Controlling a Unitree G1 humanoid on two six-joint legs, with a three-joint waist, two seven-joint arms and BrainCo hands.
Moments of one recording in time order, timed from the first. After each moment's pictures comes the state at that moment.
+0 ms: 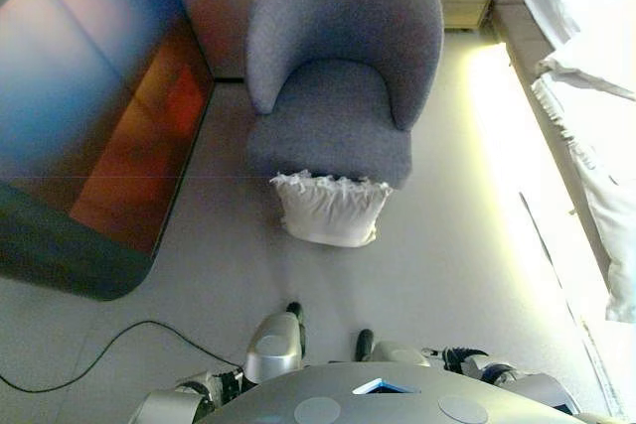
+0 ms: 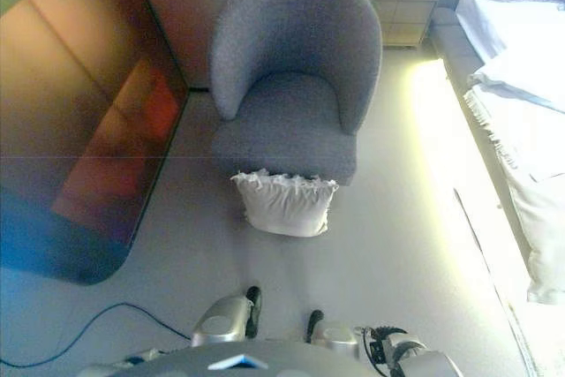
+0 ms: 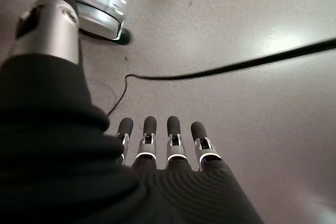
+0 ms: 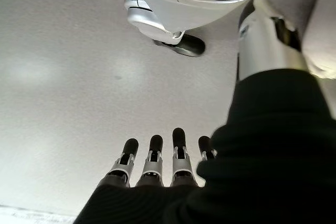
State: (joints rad) left arm -0.04 0.18 -0.10 1.42 -0.41 0.32 0.14; right arm -0.08 -0.24 0.21 1.40 0.17 0.23 -0.13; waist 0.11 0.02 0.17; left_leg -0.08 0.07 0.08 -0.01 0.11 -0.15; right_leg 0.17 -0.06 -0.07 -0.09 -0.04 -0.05
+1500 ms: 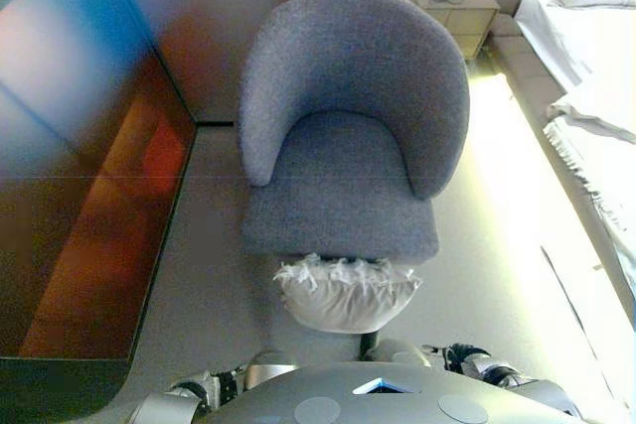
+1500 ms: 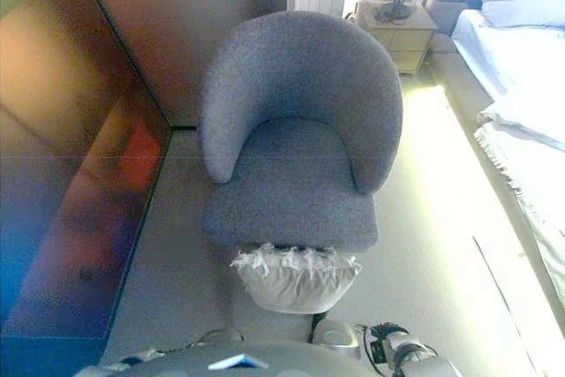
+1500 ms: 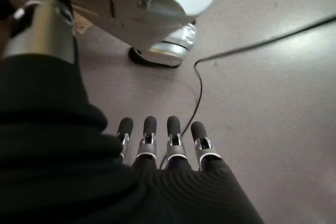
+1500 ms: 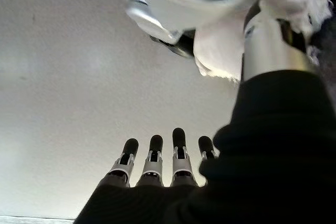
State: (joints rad) left arm -0.04 0.21 -0.11 1.39 -0.41 0.31 0.18; right arm -0.07 -0.24 0.19 1.30 0.09 0.22 -0.14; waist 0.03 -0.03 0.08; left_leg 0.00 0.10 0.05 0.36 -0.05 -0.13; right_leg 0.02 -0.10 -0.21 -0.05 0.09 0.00
